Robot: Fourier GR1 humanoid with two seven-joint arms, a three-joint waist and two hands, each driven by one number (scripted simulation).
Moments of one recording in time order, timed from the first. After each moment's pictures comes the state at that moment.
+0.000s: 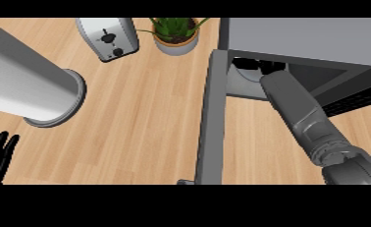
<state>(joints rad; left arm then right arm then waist) 0.39 0.12 0.36 -1.87 0.28 -0.46 -0.27 -1.07 -0.16 -0.07 -0.05 0.20 -0.81 -0.66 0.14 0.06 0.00</state>
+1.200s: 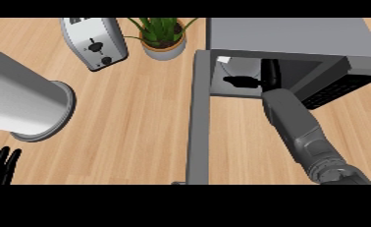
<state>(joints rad) 0.49 0.04 0.33 -1.94 0.22 -0.46 -0.32 -0.93 -0.13 -0.16 -0.13 0.11 -0.53 -0.85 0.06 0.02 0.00</state>
